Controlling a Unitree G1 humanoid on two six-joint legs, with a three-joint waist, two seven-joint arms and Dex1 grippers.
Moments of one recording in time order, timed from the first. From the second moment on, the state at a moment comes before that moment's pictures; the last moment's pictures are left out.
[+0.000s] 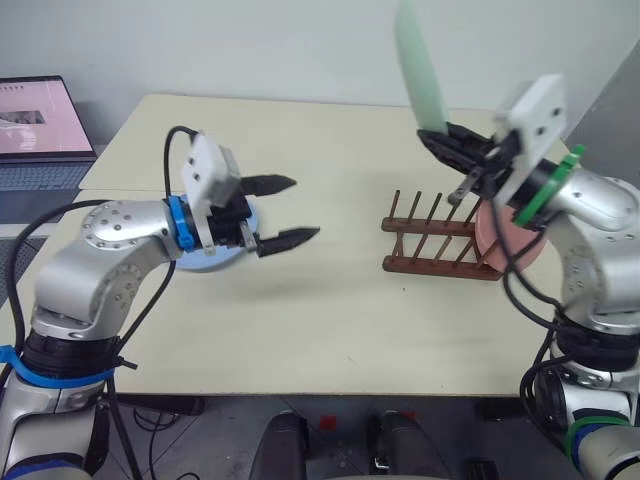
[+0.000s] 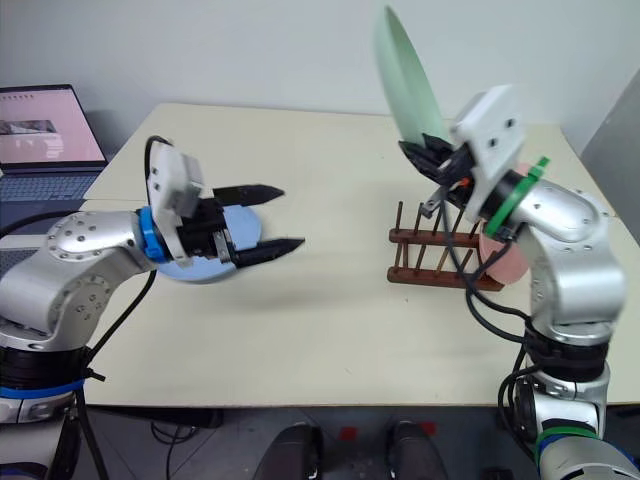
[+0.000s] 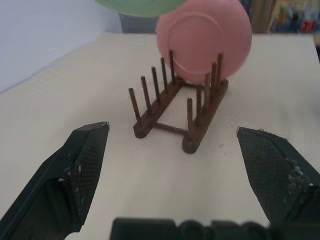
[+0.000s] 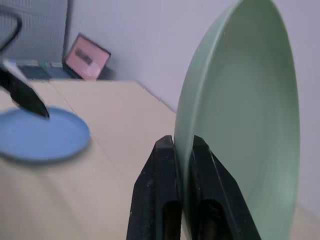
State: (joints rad) left arm -0.55 0.83 -0.06 -0.29 -0.55 0.46 -0.94; right arm -0.71 -0.42 -0.28 -0.57 0.32 0.95 0.72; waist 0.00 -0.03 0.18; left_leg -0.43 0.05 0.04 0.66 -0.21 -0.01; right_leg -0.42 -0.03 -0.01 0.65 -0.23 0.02
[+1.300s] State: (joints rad) left arm -0.67 0.66 -0.07 -0.28 -0.65 0.54 -1.10; right arm -0.59 -0.32 -0.67 -0.58 0.80 1.47 0.25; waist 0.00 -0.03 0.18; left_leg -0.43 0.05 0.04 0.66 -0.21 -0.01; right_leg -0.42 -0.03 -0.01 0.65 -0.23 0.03
